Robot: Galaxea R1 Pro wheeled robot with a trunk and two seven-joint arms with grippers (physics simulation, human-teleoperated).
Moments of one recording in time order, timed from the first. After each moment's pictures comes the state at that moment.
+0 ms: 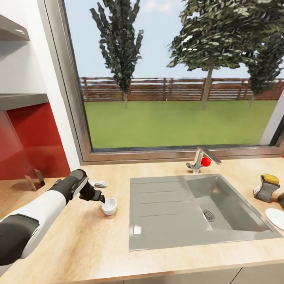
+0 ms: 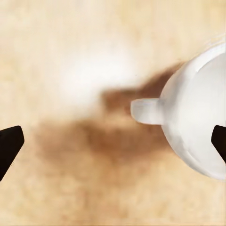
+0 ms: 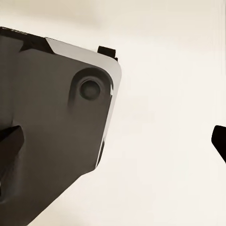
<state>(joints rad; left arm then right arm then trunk) -1.10 0.14 -0.39 -0.37 0.08 1.03 -0.42 -0.23 -0.08 0.07 -0.02 0.17 0.13 0.11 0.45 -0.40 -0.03</state>
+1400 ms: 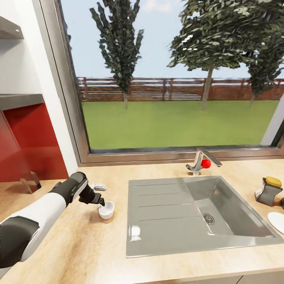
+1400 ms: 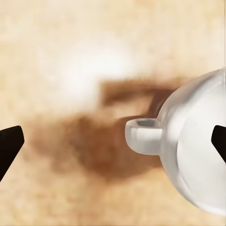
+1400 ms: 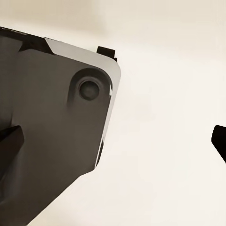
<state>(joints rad) -1.08 0.14 -0.39 -0.36 0.08 1.03 -0.42 -0.23 -0.08 0.07 -0.03 0.17 0.13 0.11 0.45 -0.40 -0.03</state>
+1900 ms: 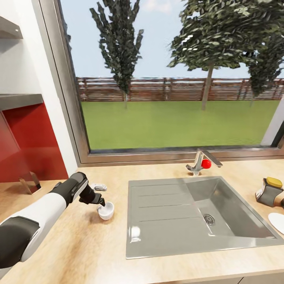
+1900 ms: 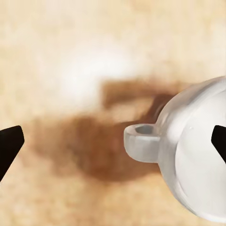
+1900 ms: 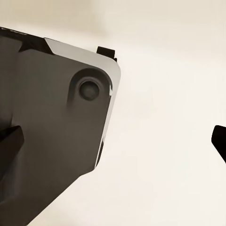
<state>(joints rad) -1.08 0.14 -0.39 -0.36 0.08 1.03 -0.42 -0.23 -0.08 0.07 -0.03 0.17 0.13 0.11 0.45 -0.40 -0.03</state>
